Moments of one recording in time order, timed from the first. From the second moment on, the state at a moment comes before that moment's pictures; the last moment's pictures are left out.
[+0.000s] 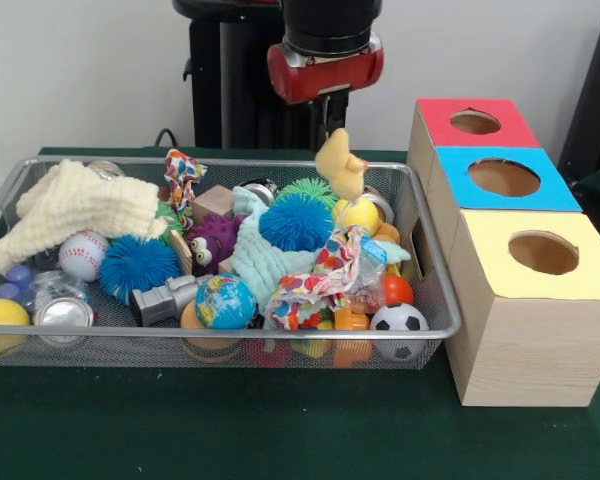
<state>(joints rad) -0.48 -0.81 0.37 1.77 -0.34 0.75 1.39</state>
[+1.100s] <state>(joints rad) -0.31 -0.83 0.27 1.77 -0.15 0.84 1.40</state>
